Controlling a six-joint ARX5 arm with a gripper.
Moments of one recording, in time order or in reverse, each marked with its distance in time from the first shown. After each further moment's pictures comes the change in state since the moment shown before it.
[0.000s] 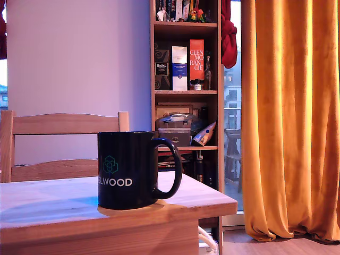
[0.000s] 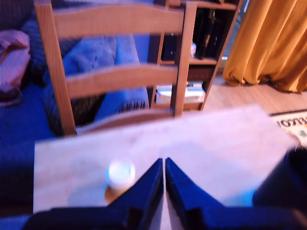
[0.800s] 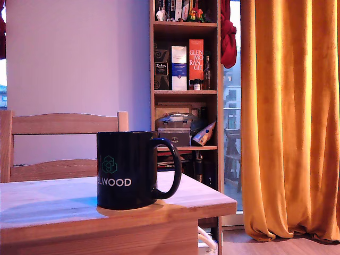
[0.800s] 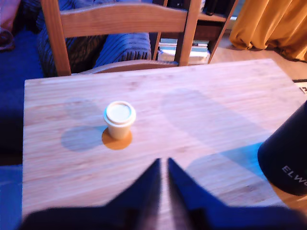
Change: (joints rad) arm -0.025 -0.010 -0.047 -0.114 -0.017 -0.124
